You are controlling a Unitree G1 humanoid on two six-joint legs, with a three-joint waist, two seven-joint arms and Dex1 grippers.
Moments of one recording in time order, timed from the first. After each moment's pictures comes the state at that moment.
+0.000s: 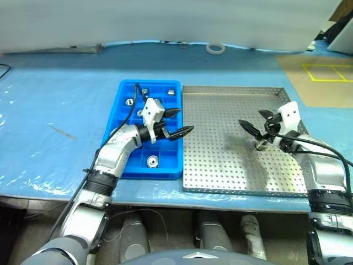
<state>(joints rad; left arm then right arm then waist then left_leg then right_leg) -0.59 0.22 -0.16 0.26 -0.35 0.18 -0.89 -0.28 -0.63 -0.25 0.10 0.25 0.40 0.63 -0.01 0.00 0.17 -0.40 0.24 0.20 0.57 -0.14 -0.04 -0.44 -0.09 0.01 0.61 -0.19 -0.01</state>
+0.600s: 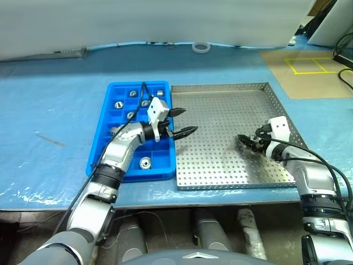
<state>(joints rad) -0.62 0.20 -0.14 0.34 -0.33 0.13 -0.94 -0.30 -0.56 -0.19 0.14 0.26 0.59 0.55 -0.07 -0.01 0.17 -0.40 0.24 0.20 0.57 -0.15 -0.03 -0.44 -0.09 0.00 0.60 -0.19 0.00</state>
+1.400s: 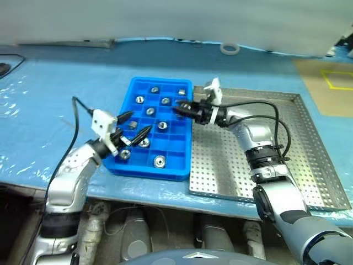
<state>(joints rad) -0.13 0.39 0.15 -0.28 -0.42 0.33 -0.66 -0.80 -0.27 0.10 0.44 0.37 0.43 1.13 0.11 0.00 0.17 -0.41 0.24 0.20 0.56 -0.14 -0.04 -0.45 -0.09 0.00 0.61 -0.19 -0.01</state>
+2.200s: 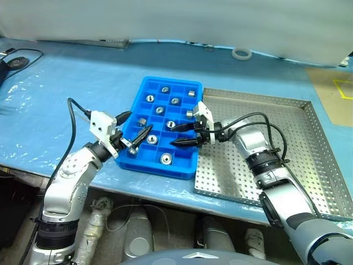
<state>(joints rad) -0.14 0.39 0.11 -0.35 -0.44 0.36 -0.60 -0.75 -0.34 0.22 0.47 0.24 0.34 1.26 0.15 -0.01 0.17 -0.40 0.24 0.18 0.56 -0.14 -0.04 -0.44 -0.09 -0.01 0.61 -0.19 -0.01</state>
